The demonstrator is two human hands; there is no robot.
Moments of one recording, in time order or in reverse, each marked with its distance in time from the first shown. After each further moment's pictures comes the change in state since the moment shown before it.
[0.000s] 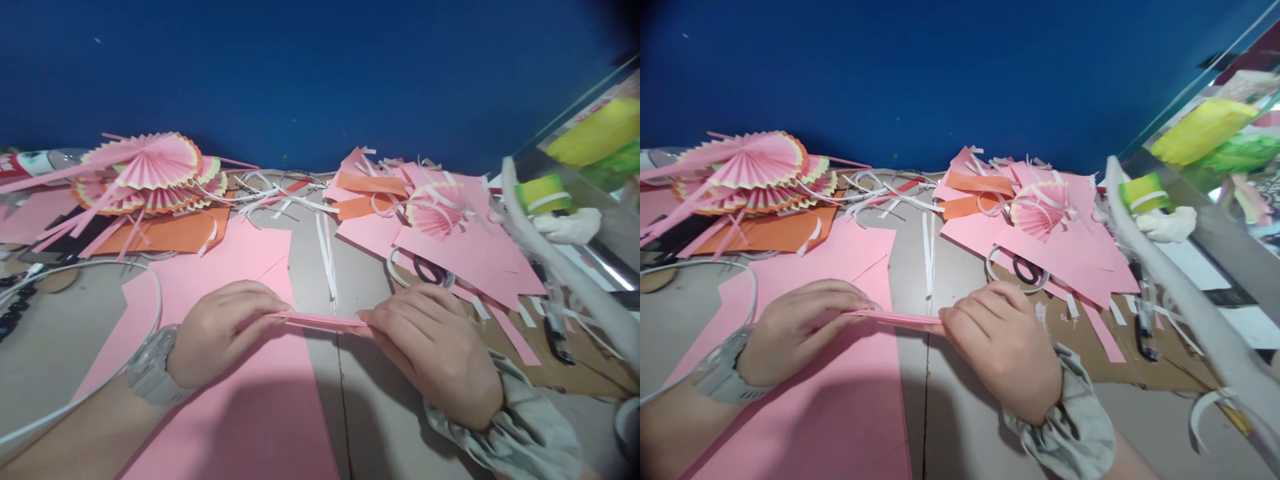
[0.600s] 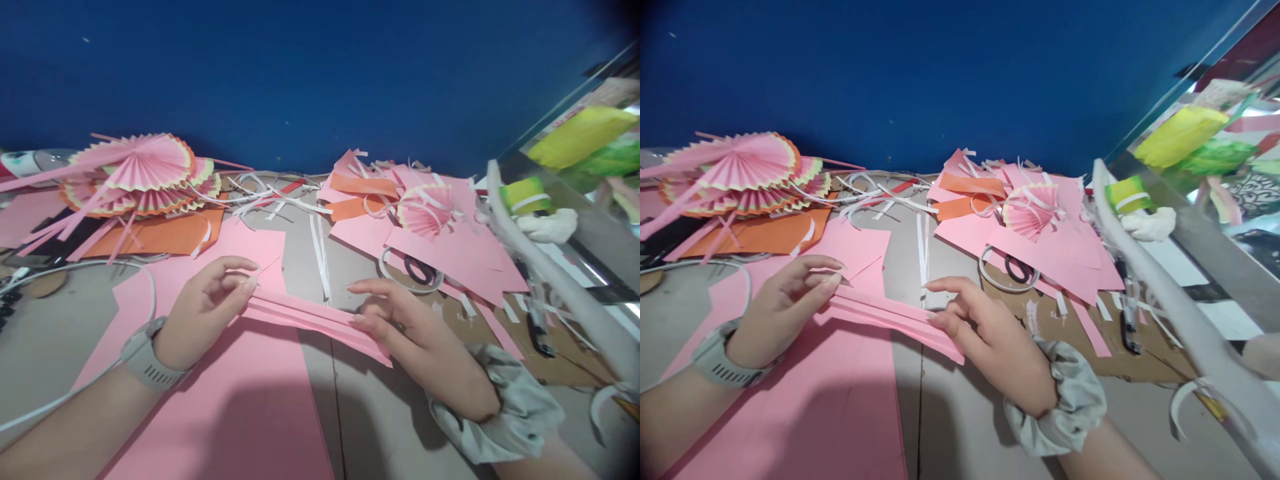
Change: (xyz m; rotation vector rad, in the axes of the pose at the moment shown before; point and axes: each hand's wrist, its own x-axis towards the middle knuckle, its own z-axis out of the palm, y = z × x) left_hand 0.004 -0.013 -0.001 -0.178 0.166 -0.316; right_hand 0.001 -0.001 -0.002 0.665 -0.238 0.501
